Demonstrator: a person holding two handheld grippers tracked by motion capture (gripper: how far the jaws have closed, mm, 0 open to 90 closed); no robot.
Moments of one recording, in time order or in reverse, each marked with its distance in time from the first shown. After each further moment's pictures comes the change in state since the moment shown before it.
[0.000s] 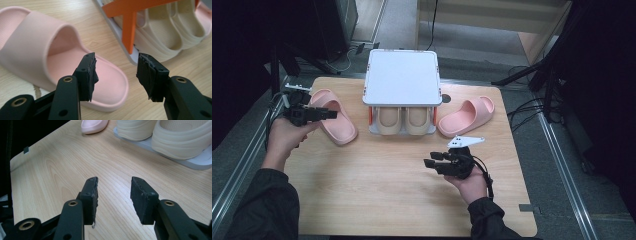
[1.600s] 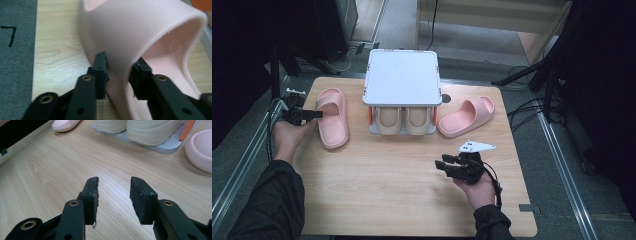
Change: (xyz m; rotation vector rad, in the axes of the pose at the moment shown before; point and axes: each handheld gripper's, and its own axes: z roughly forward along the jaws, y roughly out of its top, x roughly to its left) left arm 0.069 -0.018 0.047 0.026 0.263 -0.151; right arm -0.005 -0.019 -0.021 -0.014 -0.125 0.055
